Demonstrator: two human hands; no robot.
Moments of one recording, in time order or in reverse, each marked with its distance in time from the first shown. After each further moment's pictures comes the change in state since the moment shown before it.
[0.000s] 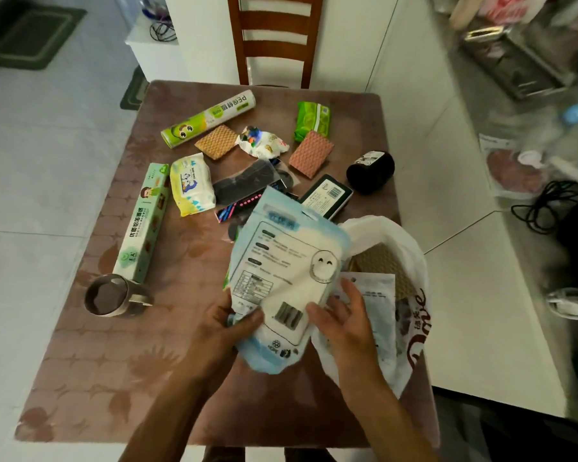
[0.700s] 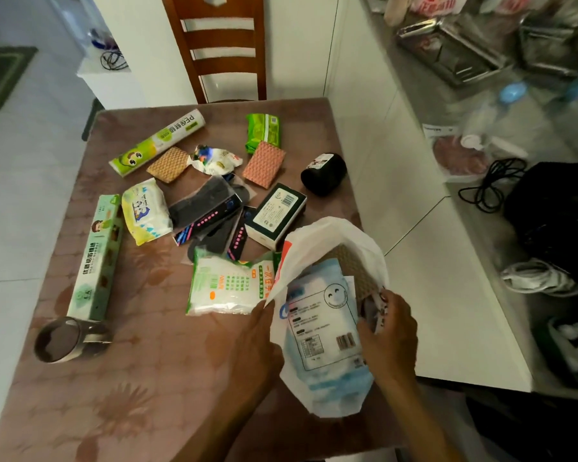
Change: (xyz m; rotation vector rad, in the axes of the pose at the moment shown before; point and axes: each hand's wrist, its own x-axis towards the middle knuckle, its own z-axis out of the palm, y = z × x) left_hand 0.044 -0.073 0.087 1.176 0.114 0.151; right_hand 0.050 0.026 -0.144 -0.926 0.481 -0.102
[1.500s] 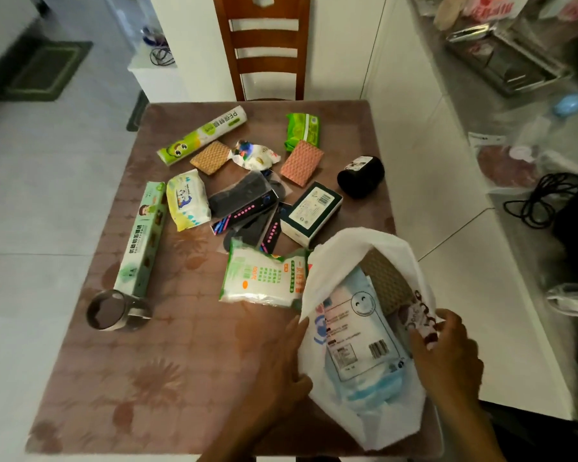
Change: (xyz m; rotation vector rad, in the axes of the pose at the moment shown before) left_hand -0.046 -0.029 -0.011 -0.191 -0.264 0.017; right_hand -0.015 -0.008 -0.035 -0.246 0.091 0.009
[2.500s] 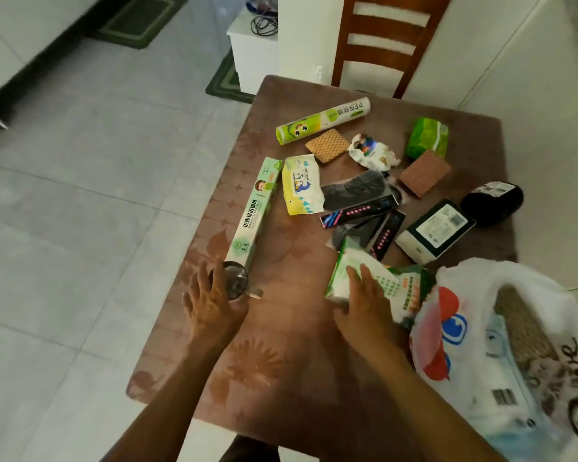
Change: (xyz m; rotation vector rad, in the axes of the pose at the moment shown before) left_hand -0.015 -0.194 -0.234 0.336 0.669 -0.448; right_hand -0.088 -0.242 0.184 -0.253 -0.319 -0.664
